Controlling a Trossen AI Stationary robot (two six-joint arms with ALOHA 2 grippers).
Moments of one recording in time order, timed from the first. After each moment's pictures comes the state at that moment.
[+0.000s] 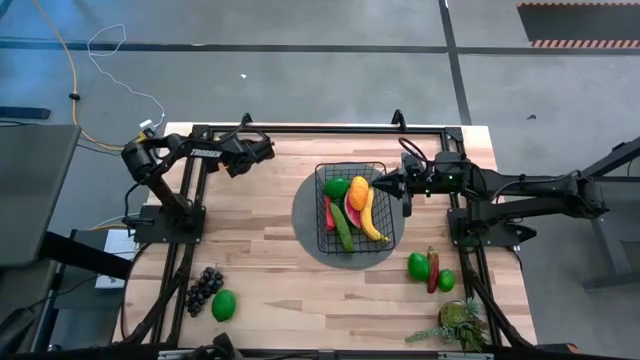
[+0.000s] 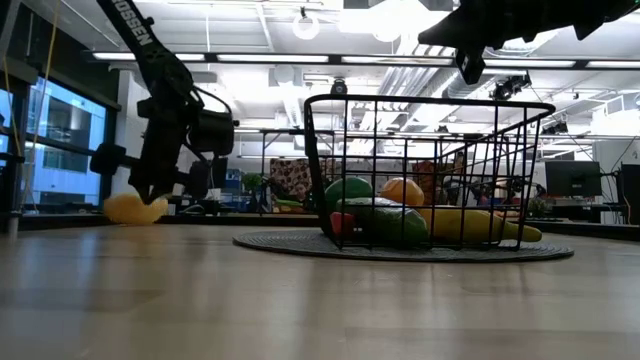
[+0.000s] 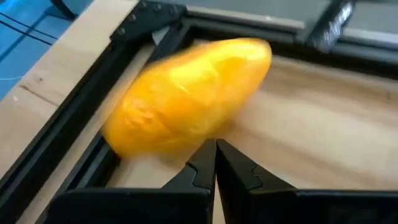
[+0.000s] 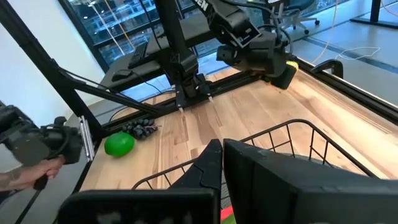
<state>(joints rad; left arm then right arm) 0.76 1.66 0.78 -0.68 -0.85 -1.30 -0.17 0.85 0.59 0.09 -0.12 0.30</state>
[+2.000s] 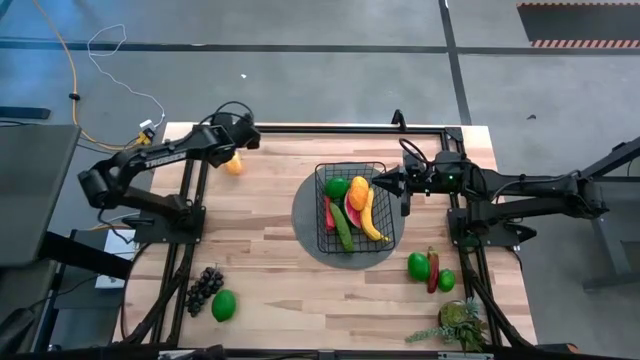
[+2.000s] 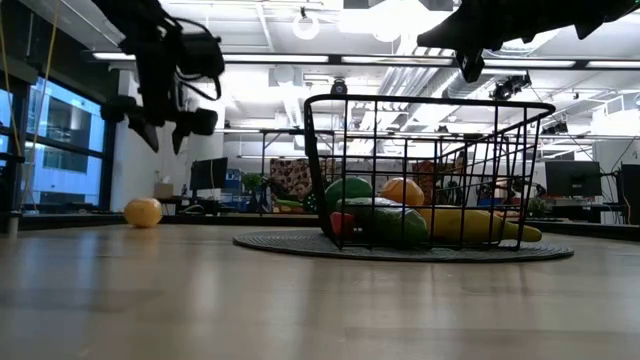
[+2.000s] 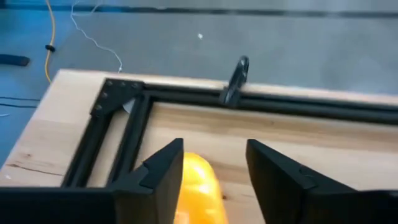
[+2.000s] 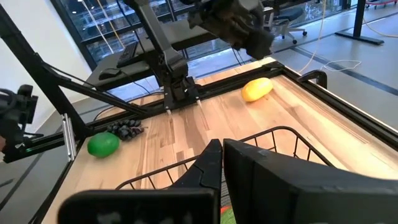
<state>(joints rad) 0.76 1.28 0.86 -0.74 -0.76 -0.89 -0.17 0.85 0.59 0.09 -0.07 0.24</state>
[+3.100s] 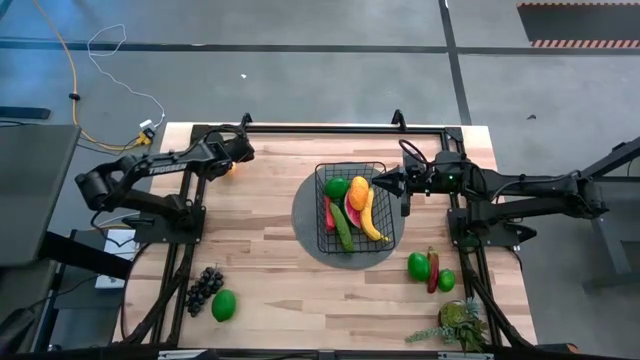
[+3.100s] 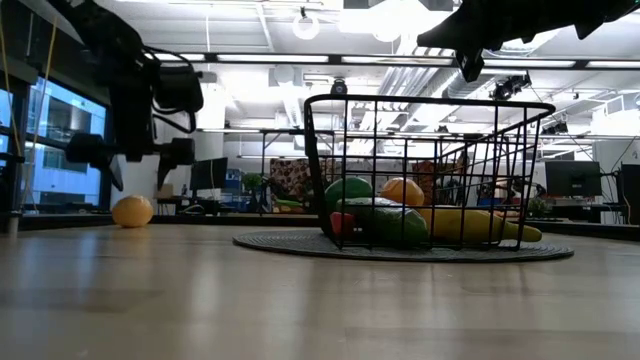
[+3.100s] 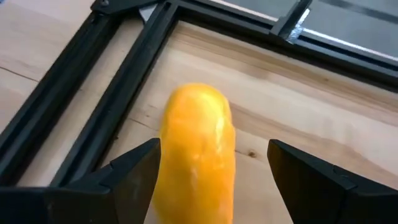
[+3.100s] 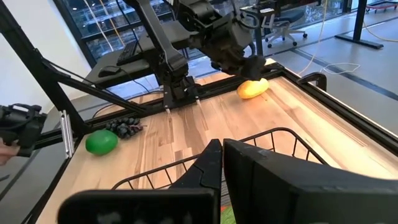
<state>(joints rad) 0.79 1.26 0.60 -0.60 -0.65 -1.17 -0.17 0.85 0.59 0.09 -0.07 0.22</state>
